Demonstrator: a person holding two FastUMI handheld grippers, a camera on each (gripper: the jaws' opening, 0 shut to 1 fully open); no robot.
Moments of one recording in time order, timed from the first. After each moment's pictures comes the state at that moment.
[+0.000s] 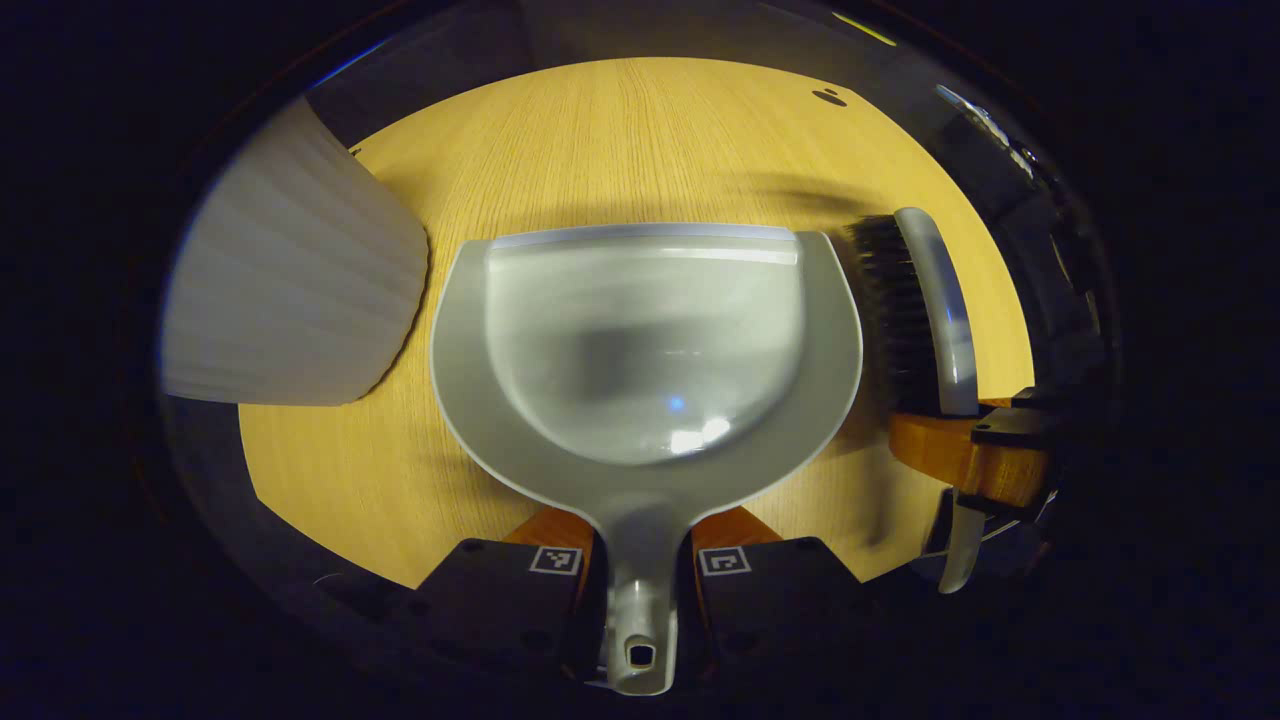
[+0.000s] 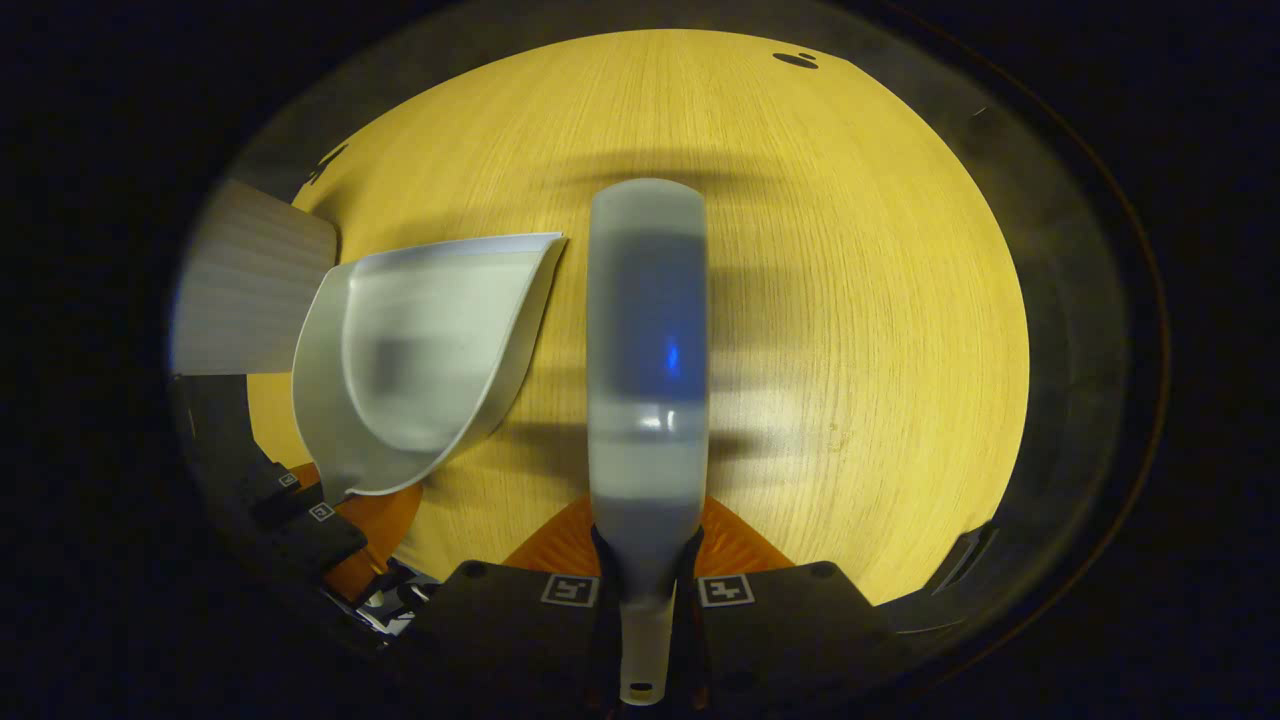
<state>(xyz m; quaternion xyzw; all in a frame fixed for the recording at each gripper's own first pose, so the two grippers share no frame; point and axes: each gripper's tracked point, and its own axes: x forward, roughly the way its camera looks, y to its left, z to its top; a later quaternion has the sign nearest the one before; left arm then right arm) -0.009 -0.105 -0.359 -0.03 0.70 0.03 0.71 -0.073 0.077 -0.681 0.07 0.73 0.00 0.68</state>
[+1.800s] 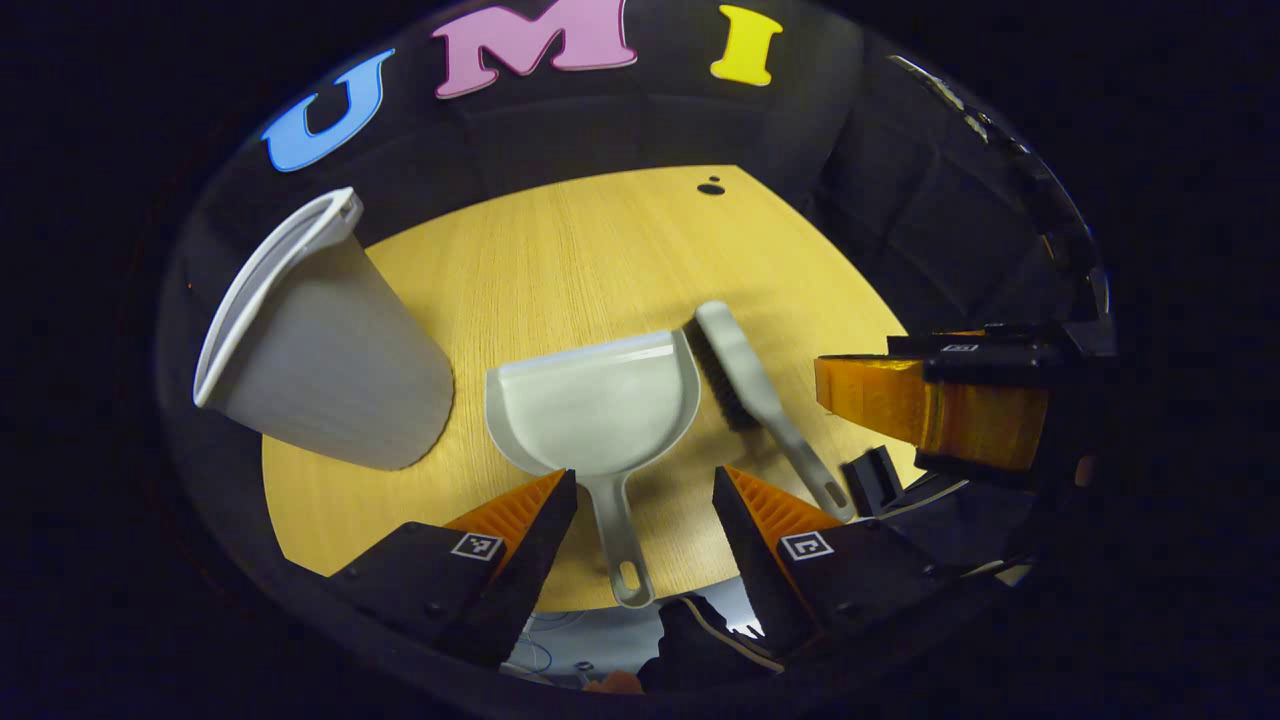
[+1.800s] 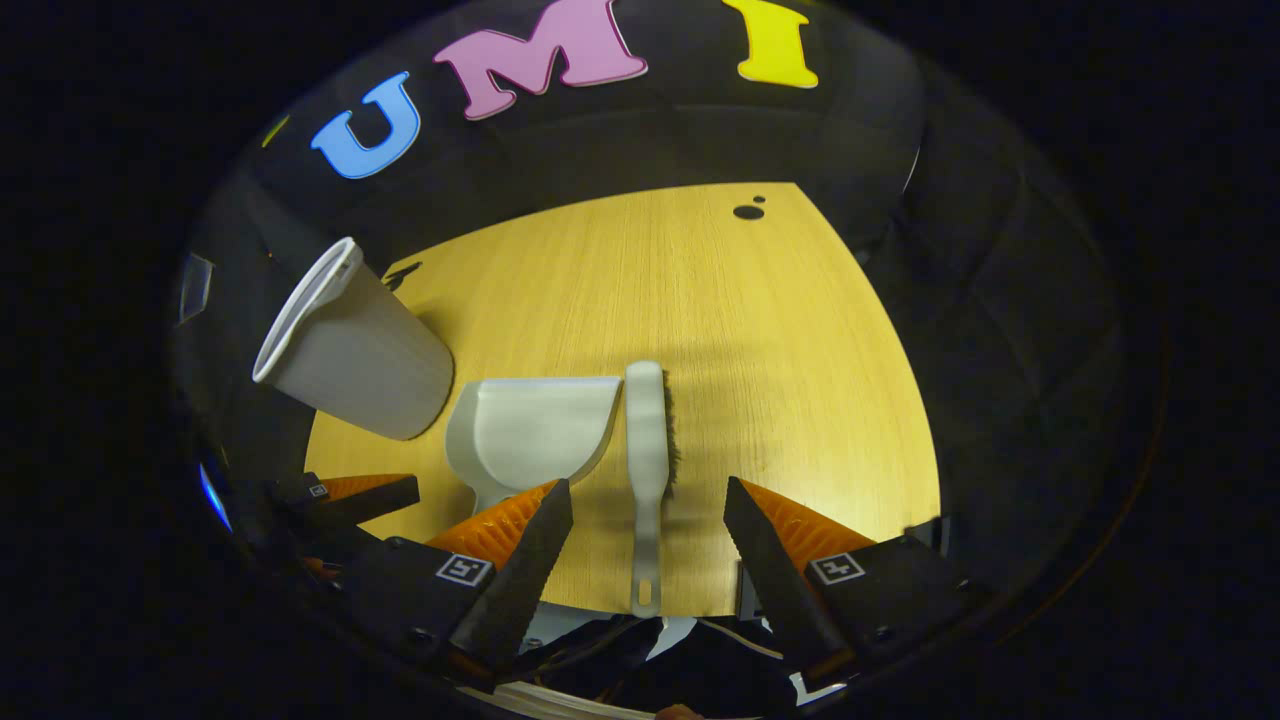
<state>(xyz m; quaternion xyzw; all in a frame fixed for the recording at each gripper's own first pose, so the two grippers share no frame) -0.040 -0.134 -0.190 0.04 0.50 -0.06 0.86 -0.061 0.063 -0.499 0.12 0.52 -0.01 0.85</state>
